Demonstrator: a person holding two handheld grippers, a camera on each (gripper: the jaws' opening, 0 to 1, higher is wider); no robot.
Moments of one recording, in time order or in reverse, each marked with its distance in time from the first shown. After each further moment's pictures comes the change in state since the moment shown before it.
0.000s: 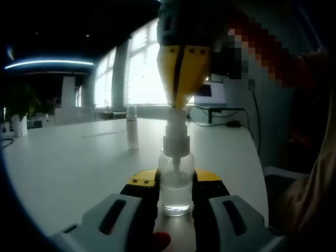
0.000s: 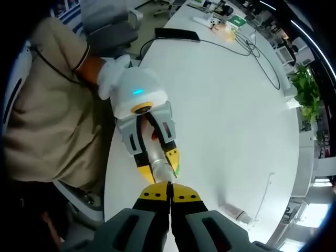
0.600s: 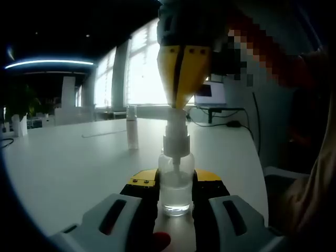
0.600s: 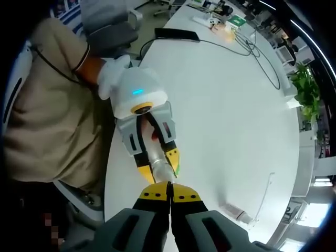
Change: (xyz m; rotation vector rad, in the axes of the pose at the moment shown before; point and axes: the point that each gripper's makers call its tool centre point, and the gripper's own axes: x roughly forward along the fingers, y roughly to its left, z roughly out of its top) left arm 0.000 -0.001 0.000 -0.001 0.000 0.000; right arm 0.000 0.000 -0.001 0.001 -0.001 0.002
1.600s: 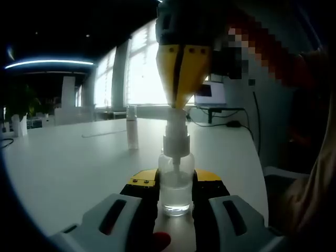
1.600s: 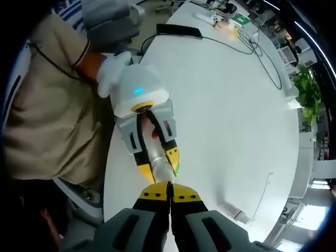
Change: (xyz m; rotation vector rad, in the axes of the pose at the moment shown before) left arm 0.000 0.000 0.000 0.000 0.000 0.000; right arm 0.000 0.000 0.000 -0.019 0.037 0.000
